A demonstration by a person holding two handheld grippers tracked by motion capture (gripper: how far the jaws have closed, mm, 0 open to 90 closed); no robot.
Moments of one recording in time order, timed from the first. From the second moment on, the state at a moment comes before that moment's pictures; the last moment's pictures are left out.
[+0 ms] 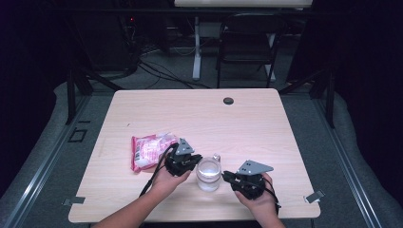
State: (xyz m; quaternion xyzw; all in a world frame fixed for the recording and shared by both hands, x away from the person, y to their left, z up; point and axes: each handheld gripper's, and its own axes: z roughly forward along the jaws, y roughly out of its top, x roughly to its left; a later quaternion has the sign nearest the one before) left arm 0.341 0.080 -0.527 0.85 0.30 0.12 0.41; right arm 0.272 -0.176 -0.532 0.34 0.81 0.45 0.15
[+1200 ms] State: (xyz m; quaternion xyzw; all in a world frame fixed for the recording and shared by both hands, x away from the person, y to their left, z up) left arm 0.283 0.148 -0.532 0.81 0.34 0.12 0.45; right arm 0.352 -0.154 -0.566 0.34 0.84 0.40 0.12
